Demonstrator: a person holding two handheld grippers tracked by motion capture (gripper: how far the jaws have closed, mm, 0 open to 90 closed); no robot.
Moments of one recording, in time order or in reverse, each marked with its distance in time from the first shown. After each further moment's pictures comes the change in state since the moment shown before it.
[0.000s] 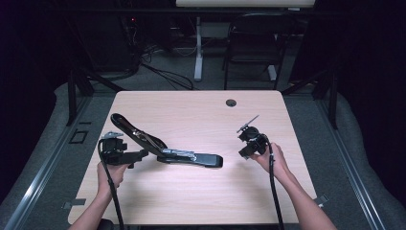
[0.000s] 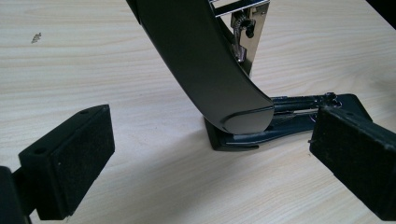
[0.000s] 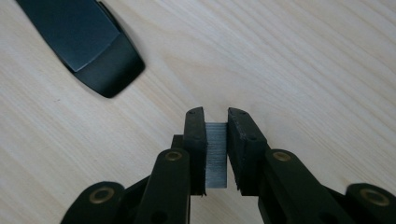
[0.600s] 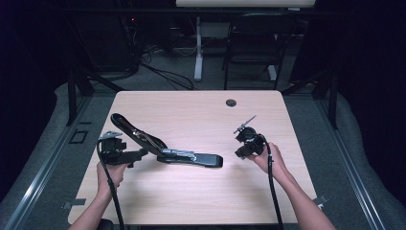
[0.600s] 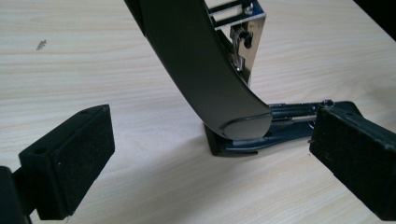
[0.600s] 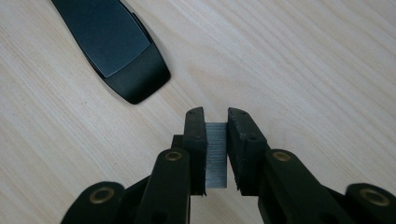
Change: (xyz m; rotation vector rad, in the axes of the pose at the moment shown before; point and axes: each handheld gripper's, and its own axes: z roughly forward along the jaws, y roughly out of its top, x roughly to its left) left arm 0.001 0.001 -0.004 -0.049 0.005 -0.018; right arm 0.010 0.004 -0.002 -0.045 0.024 -0.039
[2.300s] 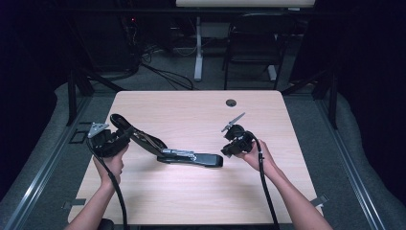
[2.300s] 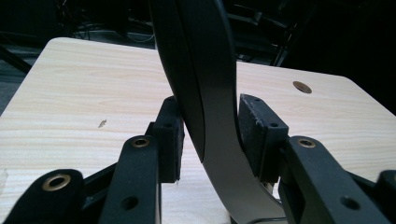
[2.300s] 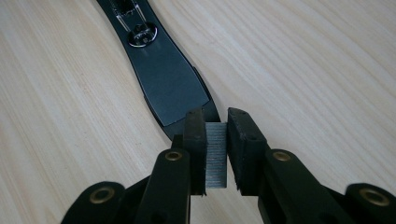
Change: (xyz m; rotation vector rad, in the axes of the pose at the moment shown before) left arm 0.004 0.016 -0.010 -0.303 0.126 -0.050; right arm 0.024 0.027 0.001 -0.085 0.107 -0.106
